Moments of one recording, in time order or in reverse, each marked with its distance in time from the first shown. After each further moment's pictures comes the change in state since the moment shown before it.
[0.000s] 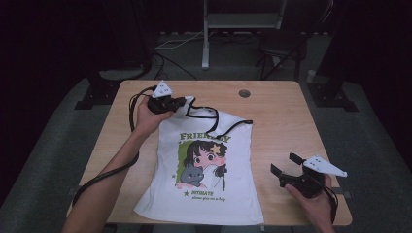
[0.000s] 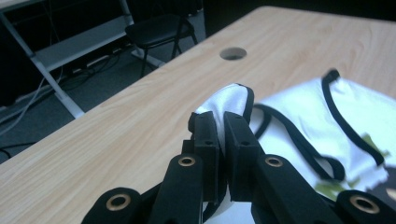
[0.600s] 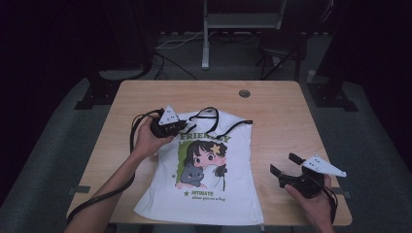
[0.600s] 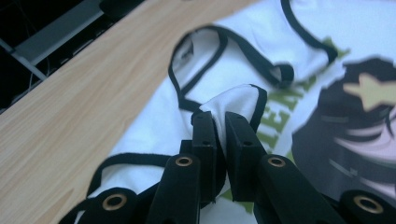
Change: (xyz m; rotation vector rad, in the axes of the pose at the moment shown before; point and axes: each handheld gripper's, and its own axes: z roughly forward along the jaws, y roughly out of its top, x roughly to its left) left arm -0.042 -0.043 -0.005 0.136 -0.031 0.166; right arm 0.001 0.000 0.001 0.006 -0.001 -0.018
